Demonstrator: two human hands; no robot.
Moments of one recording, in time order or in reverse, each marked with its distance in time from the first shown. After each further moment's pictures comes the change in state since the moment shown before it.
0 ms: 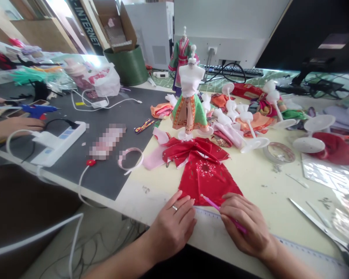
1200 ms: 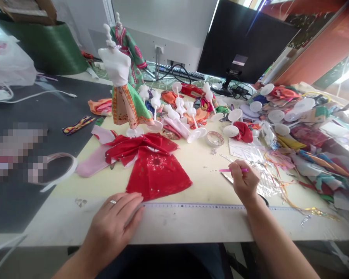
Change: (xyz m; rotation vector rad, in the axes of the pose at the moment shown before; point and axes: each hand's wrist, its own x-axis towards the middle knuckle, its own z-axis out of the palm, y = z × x) left_hand 0.004 -0.010 0.005 0.023 0.076 -0.003; right_hand -0.076 0.063 -0.102 -0.460 0.428 0.437
